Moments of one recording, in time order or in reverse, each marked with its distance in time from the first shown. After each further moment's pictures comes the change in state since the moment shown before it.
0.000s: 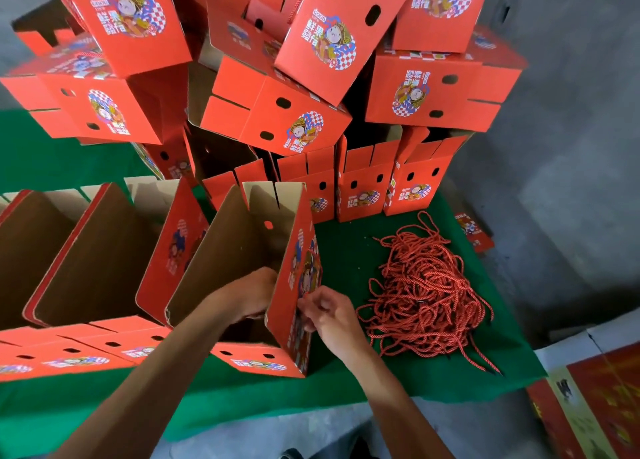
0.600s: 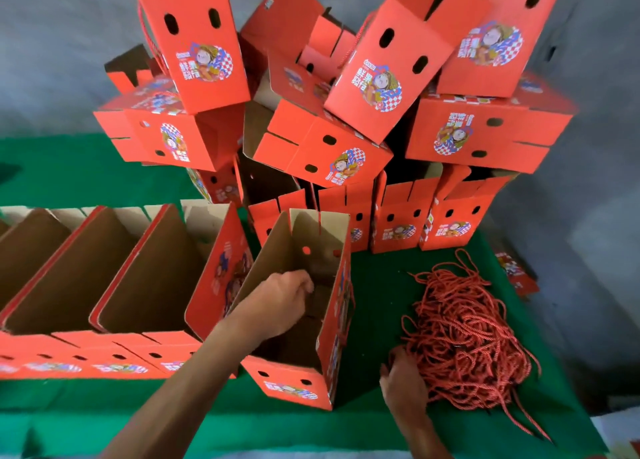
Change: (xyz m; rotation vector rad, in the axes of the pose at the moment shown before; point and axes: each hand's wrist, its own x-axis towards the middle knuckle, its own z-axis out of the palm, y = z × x) left_hand -0.021 -0.004 -0.022 0.531 0.500 0.339; right_hand 0.017 0.078 -0.073 -1.156 0.357 0.202
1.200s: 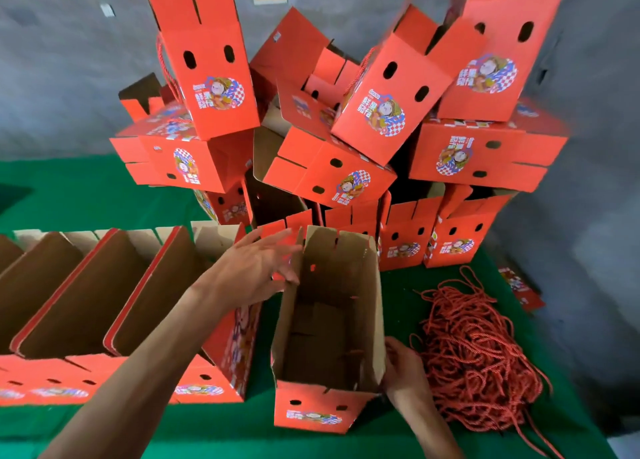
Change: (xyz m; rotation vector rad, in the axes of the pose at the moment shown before) left_hand 0.018 -0.039 -0.089 0.464 0.080 0.370; right_hand -0.009 -0.053 -0.047 0.600 0.041 -0.244
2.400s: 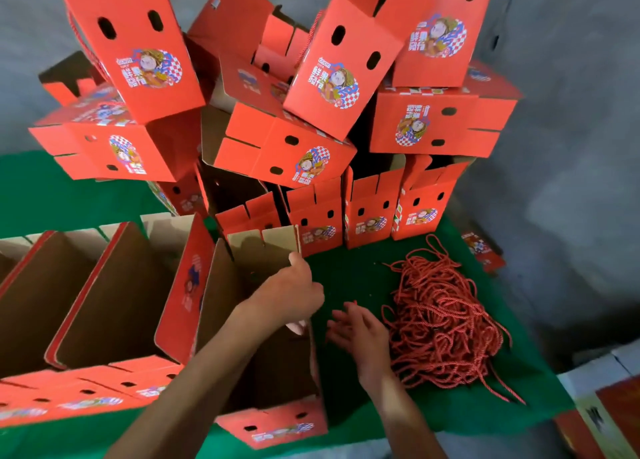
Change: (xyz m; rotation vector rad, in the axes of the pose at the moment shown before) left_hand 0.045 0.124 0.019 -0.717 -0.341 -0.602; right_hand 0.006 -0.015 0.025 0.887 0.139 0.348
